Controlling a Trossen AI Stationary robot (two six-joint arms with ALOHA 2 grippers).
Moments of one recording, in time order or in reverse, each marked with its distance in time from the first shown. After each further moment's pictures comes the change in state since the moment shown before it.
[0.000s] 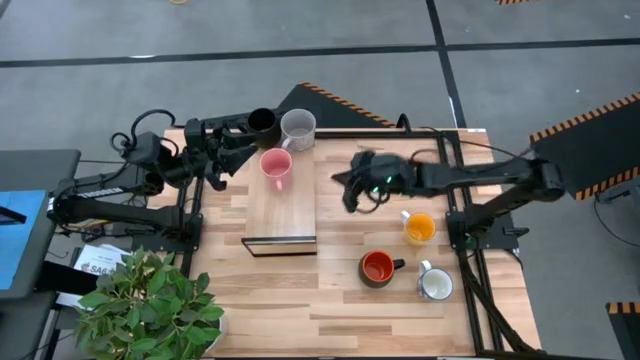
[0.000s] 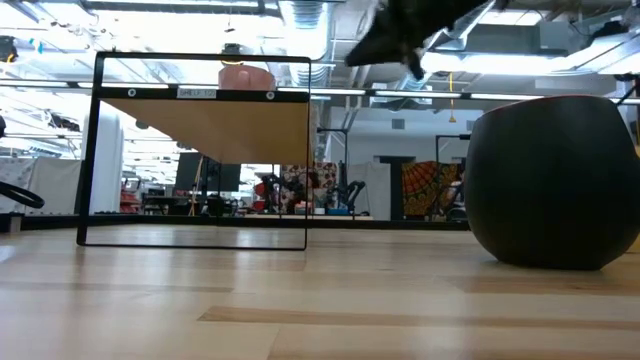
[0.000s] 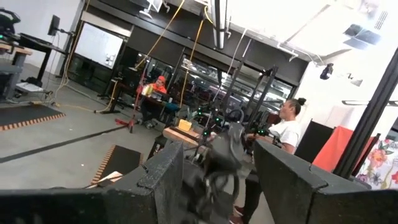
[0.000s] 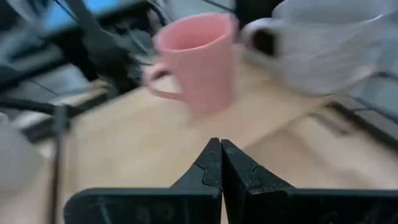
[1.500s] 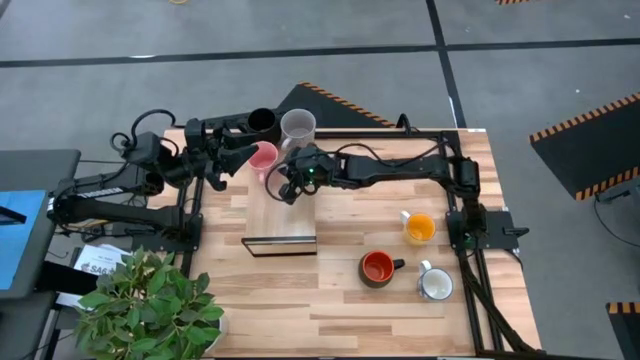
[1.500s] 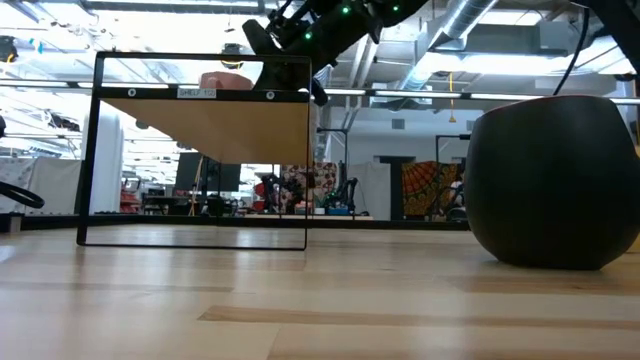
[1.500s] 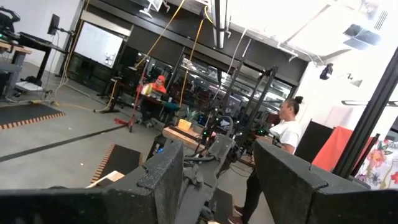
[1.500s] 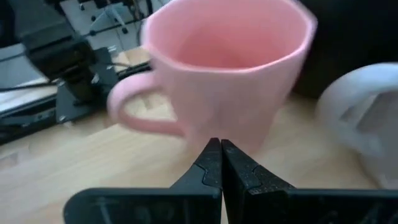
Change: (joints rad) left arm 0.001 0.000 0.000 -0.002 0.001 -0.004; right arm -0.076 0.637 0.633 -0.085 -0.014 -0.121
